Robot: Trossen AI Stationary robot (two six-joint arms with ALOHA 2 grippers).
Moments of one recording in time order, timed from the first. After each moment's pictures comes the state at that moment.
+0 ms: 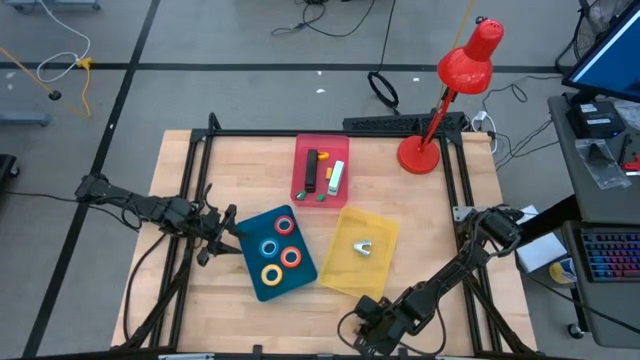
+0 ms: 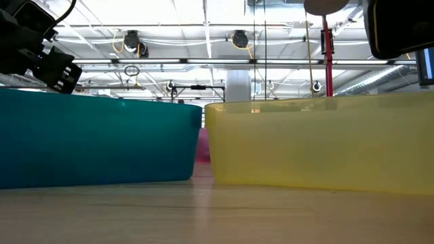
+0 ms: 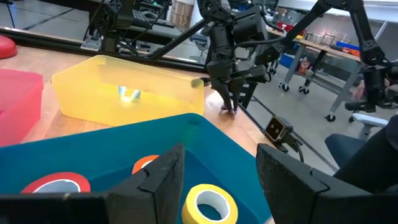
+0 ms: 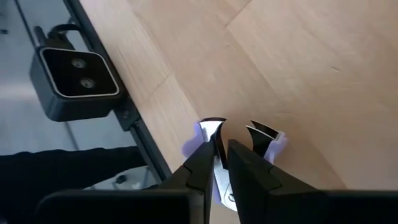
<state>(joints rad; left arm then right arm) -0.30 0.17 0.02 0.06 0.10 -0.24 0.76 1.98 1.18 -0.16 0.13 1.46</state>
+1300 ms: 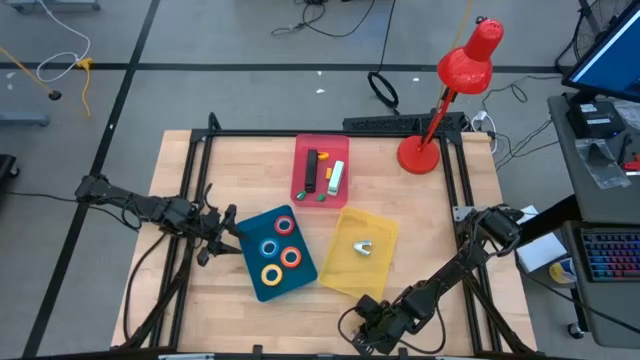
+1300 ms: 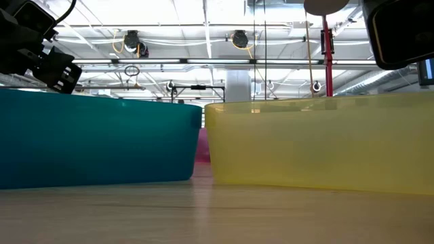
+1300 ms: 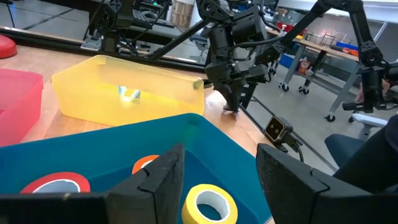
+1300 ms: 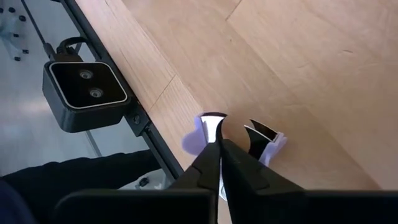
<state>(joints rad) -0.30 0.17 0.02 0.06 0.10 -0.24 0.76 1.98 1.15 -0.16 0.13 1.55</state>
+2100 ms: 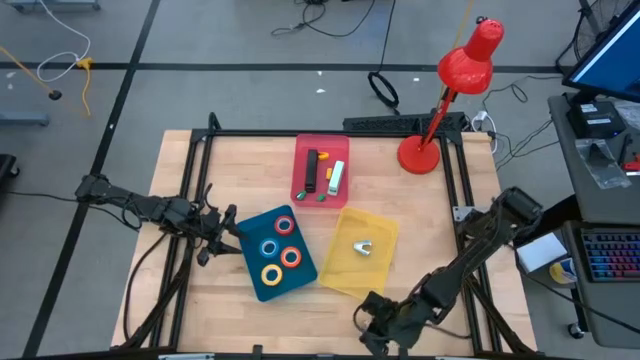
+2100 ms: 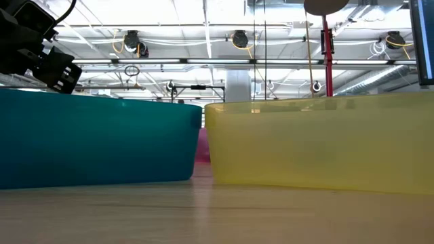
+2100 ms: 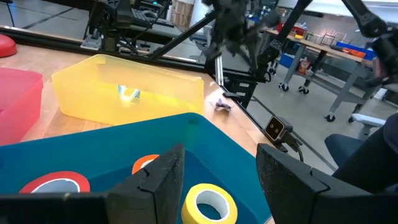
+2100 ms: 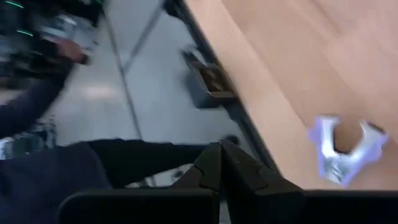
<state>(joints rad) -0.30 0.17 0.02 0.06 0.10 -0.25 0.77 1.73 1.15 -0.09 0.15 1.44</state>
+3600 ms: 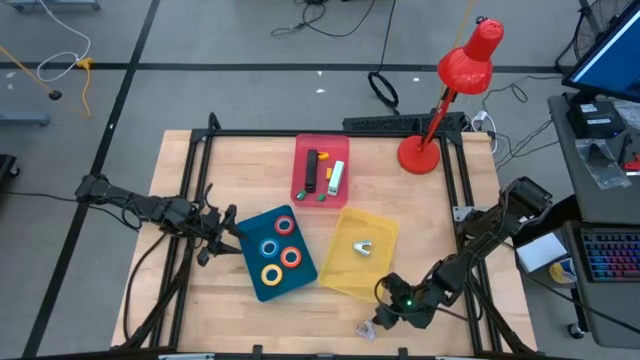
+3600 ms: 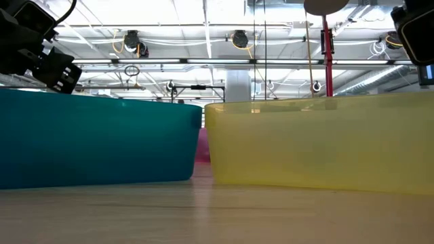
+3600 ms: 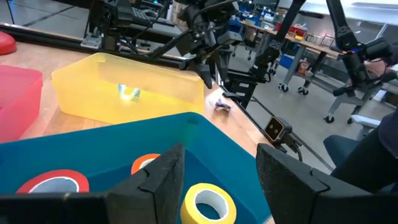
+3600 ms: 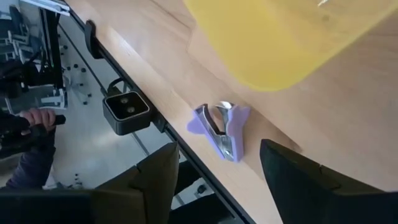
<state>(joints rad) -0.30 0.17 0.02 0.05 0.10 -0.26 0.80 1.61 0.79 0.06 0.20 1.83</state>
